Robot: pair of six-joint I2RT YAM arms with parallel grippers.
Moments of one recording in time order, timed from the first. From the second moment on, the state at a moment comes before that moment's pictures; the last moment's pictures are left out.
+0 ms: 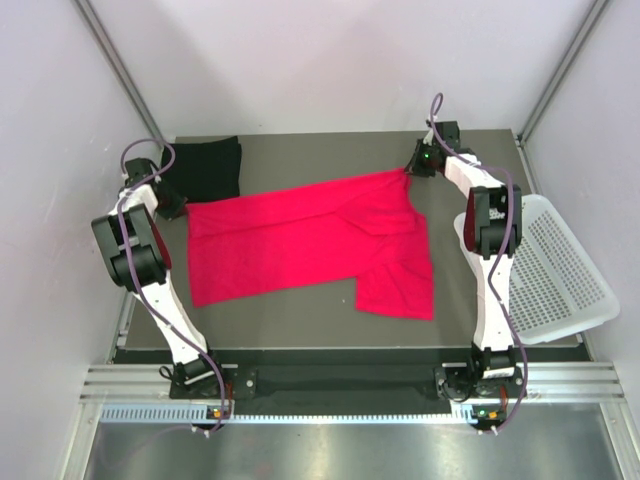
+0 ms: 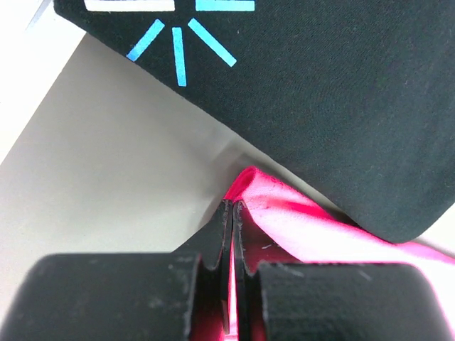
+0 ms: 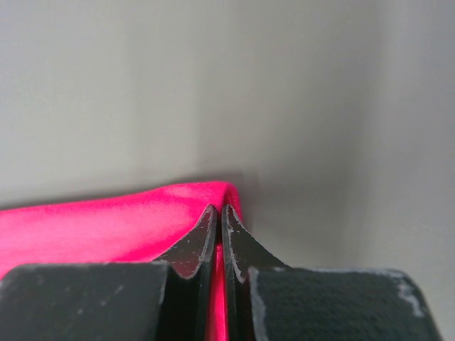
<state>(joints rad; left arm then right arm) 0.39 2.10 1.54 -0.38 0.18 -0.47 0.08 2.45 2.01 -0.32 -0.28 0.34</state>
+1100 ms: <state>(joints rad) 0.40 2.20 1.69 -0.38 0.18 -0.47 0.07 2.47 2.13 -0.37 -0.29 0.36</state>
